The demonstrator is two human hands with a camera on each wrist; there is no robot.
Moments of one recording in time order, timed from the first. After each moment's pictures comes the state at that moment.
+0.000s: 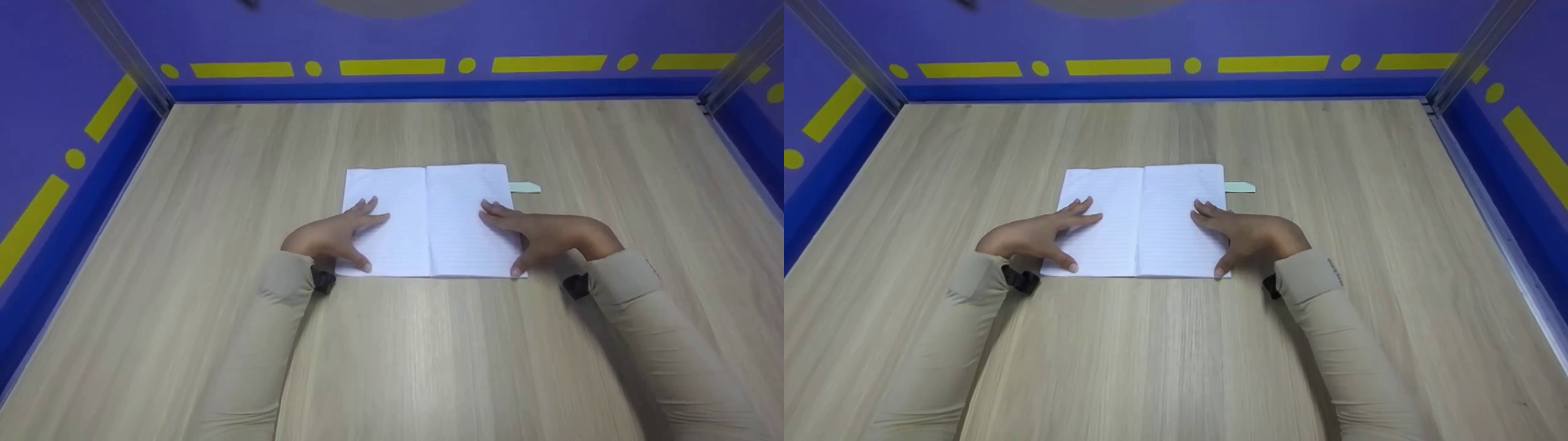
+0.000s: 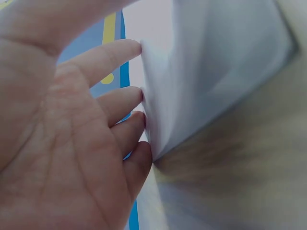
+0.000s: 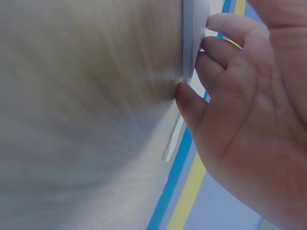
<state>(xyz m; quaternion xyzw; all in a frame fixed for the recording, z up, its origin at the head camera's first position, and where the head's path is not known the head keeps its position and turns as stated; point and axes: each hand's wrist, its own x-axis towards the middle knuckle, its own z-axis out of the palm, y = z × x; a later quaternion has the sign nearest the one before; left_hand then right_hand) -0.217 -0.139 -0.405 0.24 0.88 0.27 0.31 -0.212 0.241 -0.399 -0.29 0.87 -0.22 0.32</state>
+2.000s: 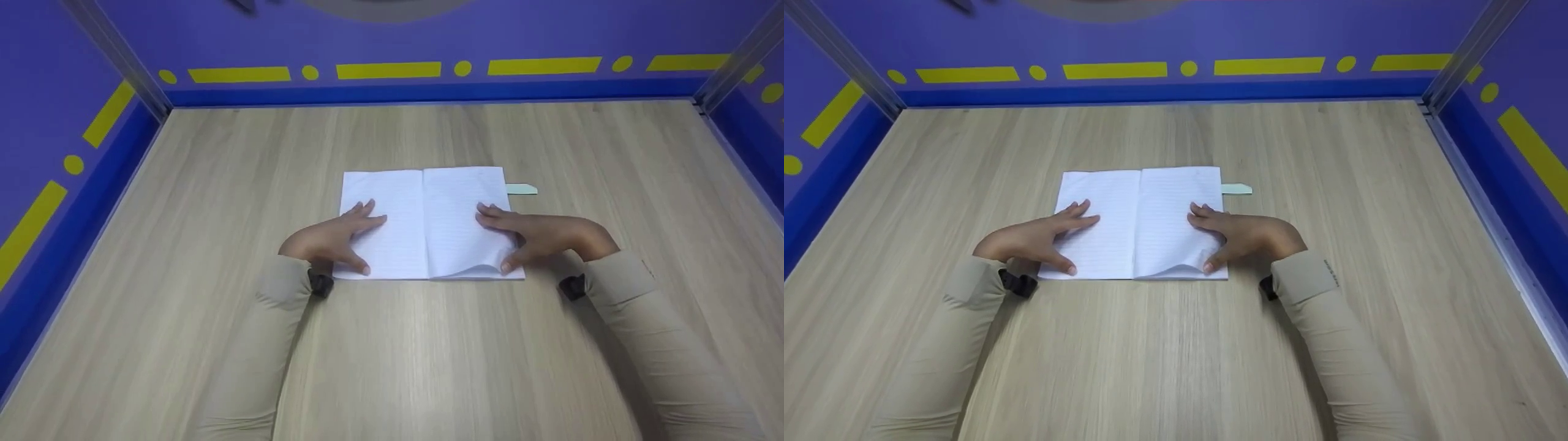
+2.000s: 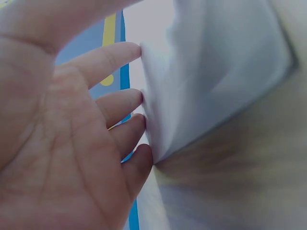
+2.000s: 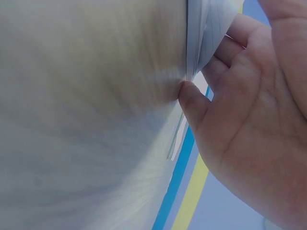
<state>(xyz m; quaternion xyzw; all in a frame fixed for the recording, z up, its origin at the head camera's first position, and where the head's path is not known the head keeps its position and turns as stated) -0.216 -0.140 -0.406 0.26 0.88 0.25 0.30 -0.215 0.241 -0.402 -0.29 0.87 -0.23 0.32</state>
